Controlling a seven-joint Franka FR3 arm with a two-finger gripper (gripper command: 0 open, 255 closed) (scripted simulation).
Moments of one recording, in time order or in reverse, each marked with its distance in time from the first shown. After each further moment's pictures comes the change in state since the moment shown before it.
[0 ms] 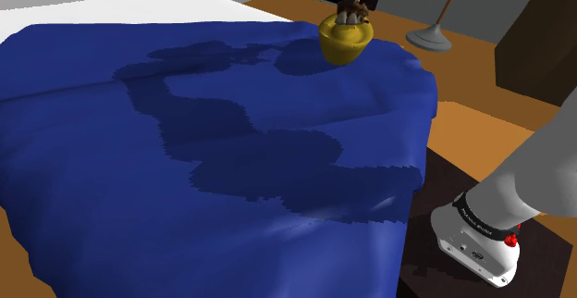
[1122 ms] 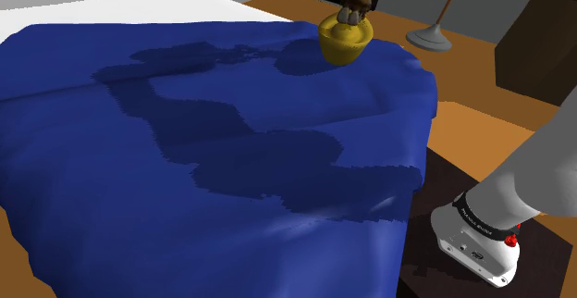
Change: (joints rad) arm -0.008 0.006 -0.006 0.104 0.001 -0.097 0.027
